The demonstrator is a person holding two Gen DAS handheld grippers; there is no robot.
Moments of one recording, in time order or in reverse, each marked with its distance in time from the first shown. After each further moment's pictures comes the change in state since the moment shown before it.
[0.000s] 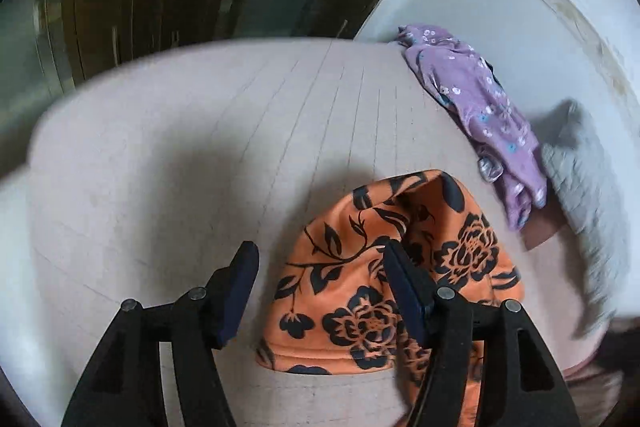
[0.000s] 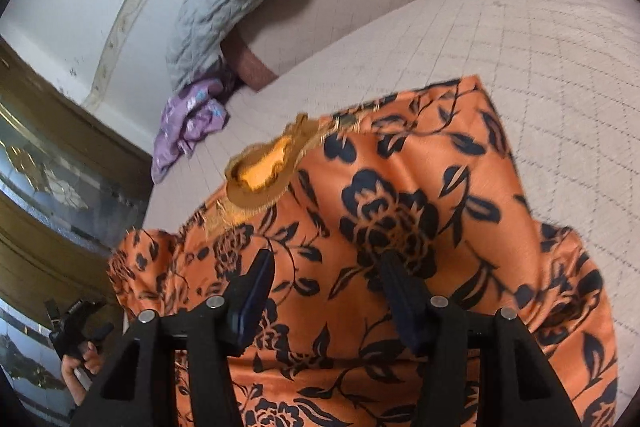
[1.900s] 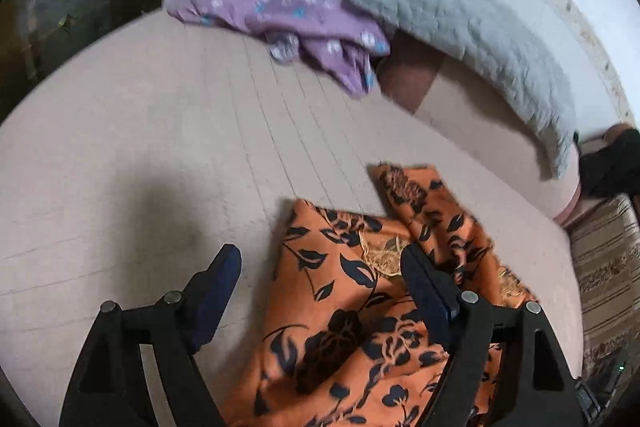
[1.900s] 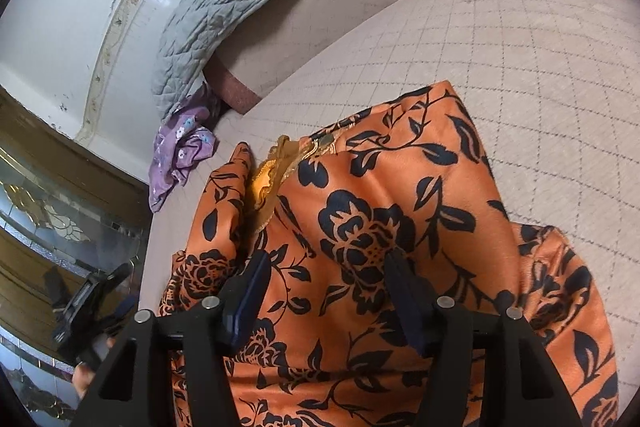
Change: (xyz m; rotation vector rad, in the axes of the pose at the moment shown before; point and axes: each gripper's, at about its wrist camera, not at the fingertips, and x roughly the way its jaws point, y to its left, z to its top) left arm 0.042 -0.218 -0.126 0.588 0.183 -0.161; right arm -0.009 -0.017 0.006 0.112 -0.056 0.010
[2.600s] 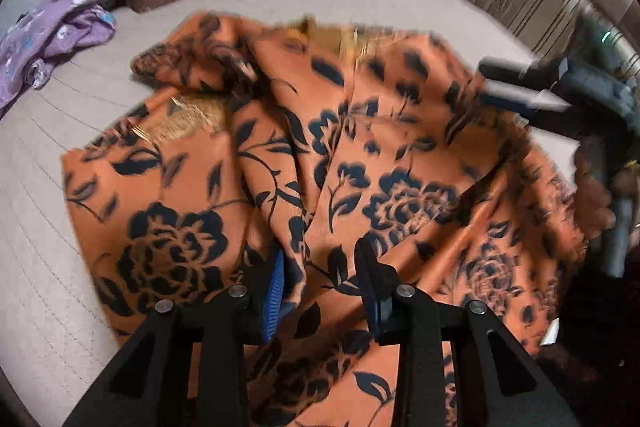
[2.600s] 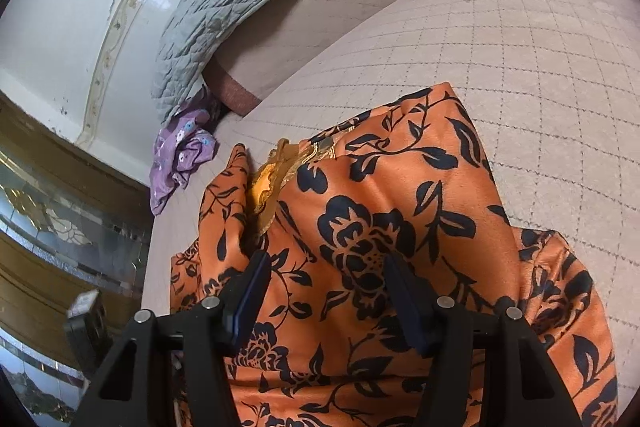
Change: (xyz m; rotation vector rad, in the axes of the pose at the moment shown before) left arm 0.000 -0.098 -0.102 0.771 0.335 -0.274; right arm 0.000 0.000 0.005 0.017 -0.005 0.010
